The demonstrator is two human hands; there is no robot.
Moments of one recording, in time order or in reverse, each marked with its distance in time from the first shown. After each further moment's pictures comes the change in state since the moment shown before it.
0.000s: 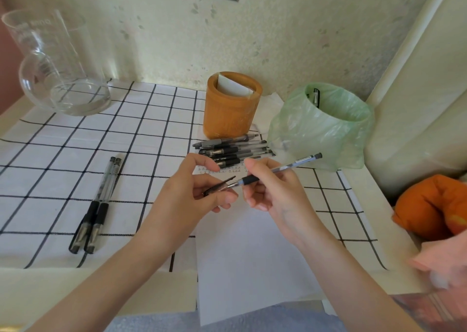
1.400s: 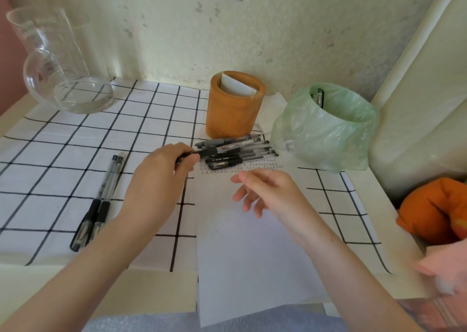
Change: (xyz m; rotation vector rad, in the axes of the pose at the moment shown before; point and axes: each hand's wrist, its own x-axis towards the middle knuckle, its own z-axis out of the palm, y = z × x) left_hand 0.027 -0.015 -0.030 0.689 0.309 0.157; right_hand 0.006 0.008 -0.009 -0.299 -0.061 0.108
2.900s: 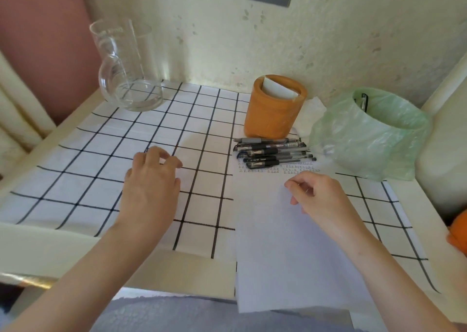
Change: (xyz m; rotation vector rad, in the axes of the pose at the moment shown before) left_hand -0.030 -0.044 -0.041 0.620 0.054 -0.057; right_hand 0.007 0.014 -0.011 -0.685 0.216 -0.133
